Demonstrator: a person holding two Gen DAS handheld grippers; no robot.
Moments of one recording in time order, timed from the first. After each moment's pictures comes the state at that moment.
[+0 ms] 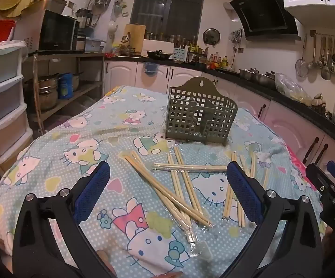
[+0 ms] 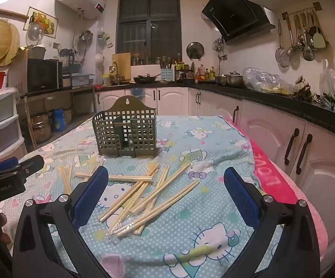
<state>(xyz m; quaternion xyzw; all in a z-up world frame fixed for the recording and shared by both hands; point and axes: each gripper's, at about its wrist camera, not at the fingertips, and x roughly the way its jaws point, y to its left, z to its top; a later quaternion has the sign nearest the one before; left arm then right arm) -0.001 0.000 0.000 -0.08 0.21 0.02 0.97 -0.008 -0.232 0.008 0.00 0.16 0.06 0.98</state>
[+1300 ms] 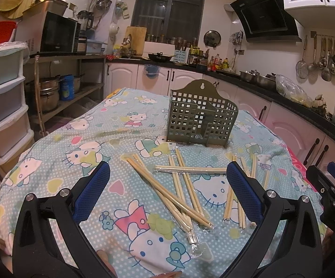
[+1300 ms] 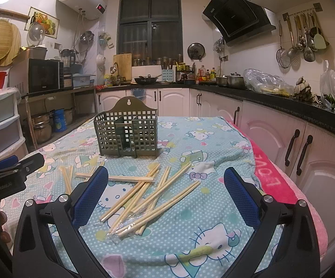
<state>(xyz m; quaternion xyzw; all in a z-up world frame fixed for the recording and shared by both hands) -0.001 0.001 0.004 -0.07 0.21 0.02 0.97 -0.009 -0.231 0.008 0.00 0.16 0.06 0.99</state>
